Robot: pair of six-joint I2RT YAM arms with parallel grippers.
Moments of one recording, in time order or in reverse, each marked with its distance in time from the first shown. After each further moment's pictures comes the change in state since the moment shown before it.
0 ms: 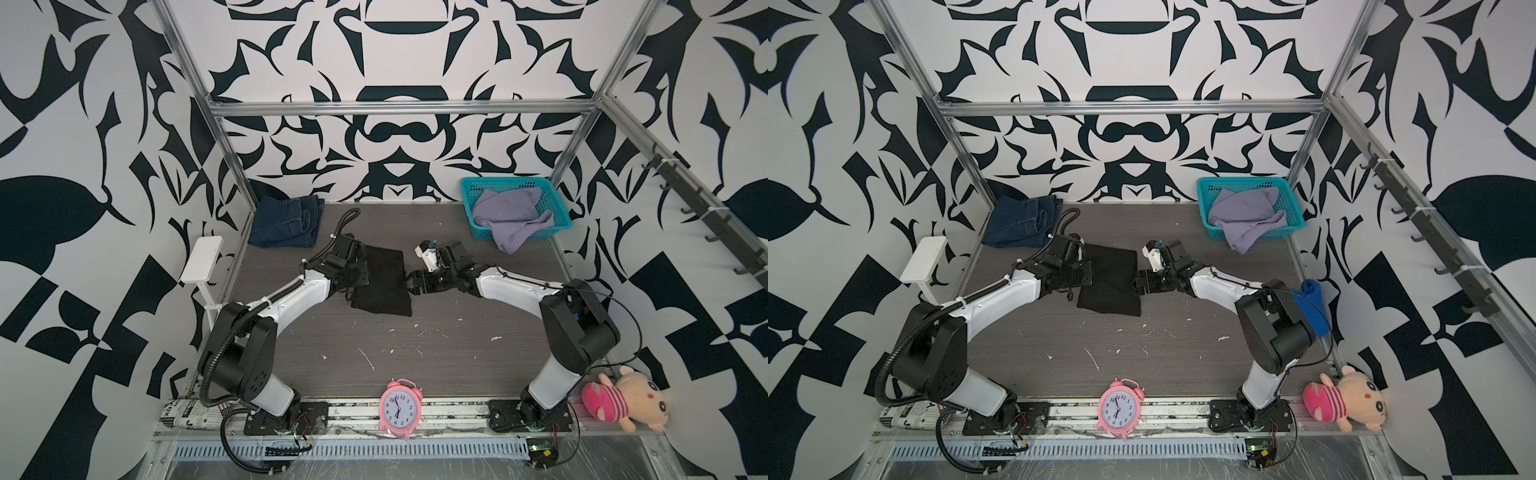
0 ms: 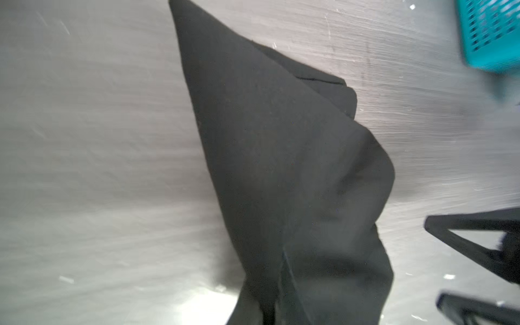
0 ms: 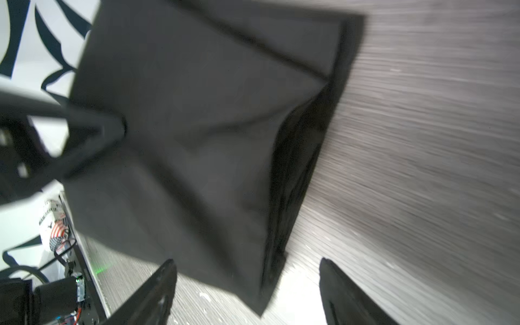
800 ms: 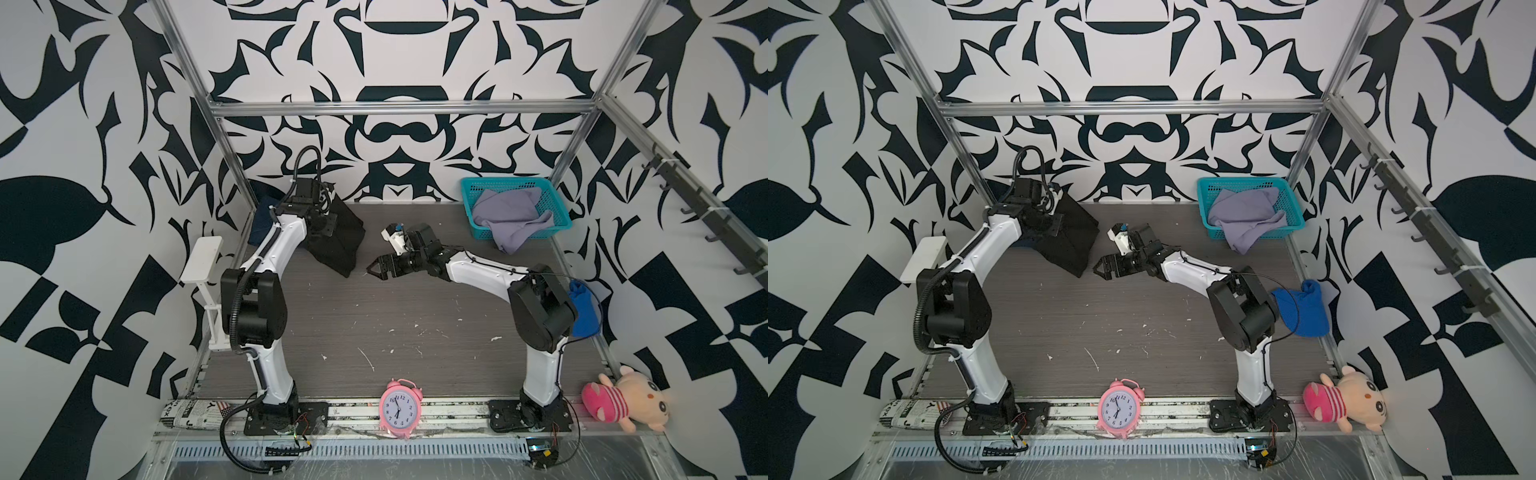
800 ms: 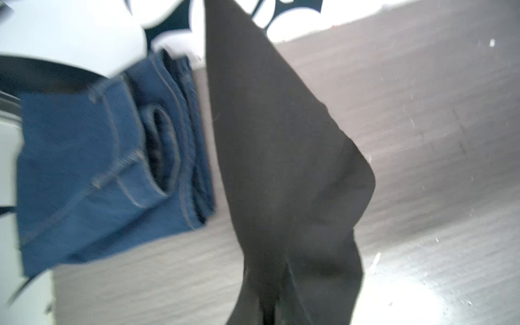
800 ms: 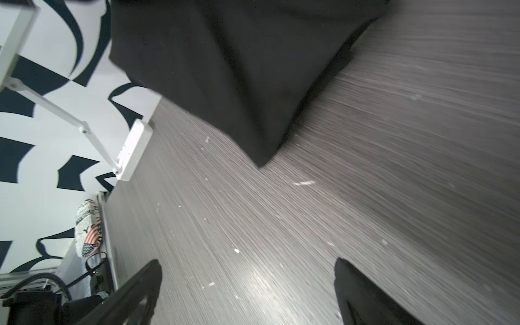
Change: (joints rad) left arm 0.336 0.322 0.666 -0.278 0.072 0.607; right arm 0.097 0.223 0.346 0.041 -0.058 0.011
